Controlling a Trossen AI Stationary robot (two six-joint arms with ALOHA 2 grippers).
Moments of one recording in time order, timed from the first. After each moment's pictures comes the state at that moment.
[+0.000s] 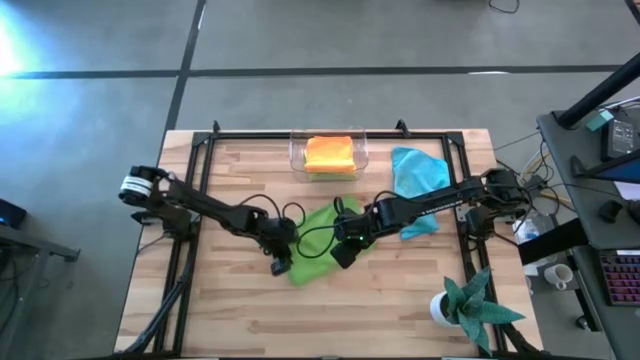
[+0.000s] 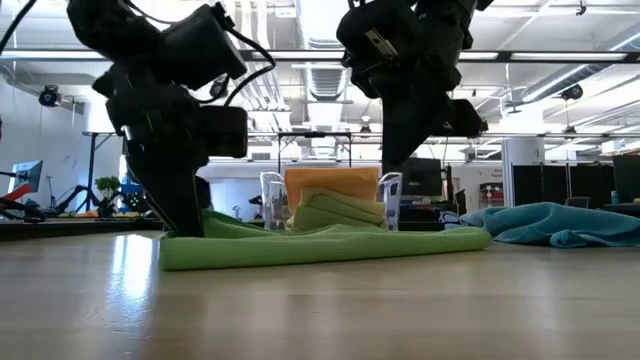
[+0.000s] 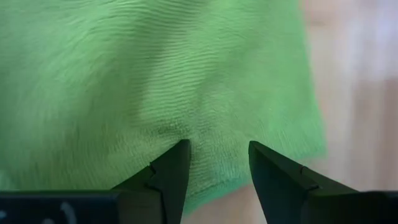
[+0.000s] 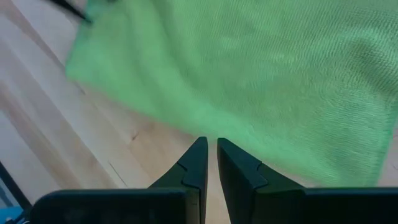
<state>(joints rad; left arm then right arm) -0.14 1.62 0.71 -0.09 0.23 -0.52 0.17 1.78 1.30 -0.70 -0.02 0.94</state>
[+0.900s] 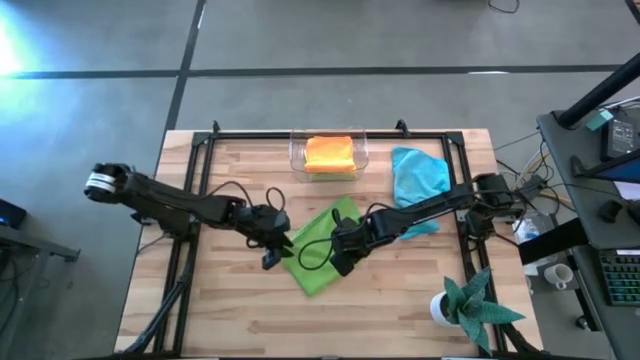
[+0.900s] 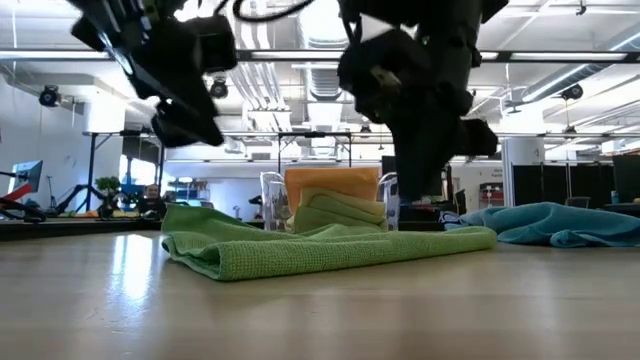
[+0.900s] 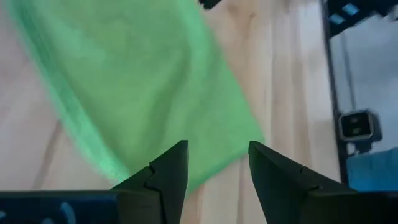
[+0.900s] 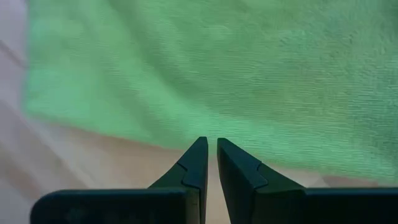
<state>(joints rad) -0.15 1.27 0.71 -0.17 0.15 -0.52 0.21 1.87 1.30 -0.71 -0.02 1.02</state>
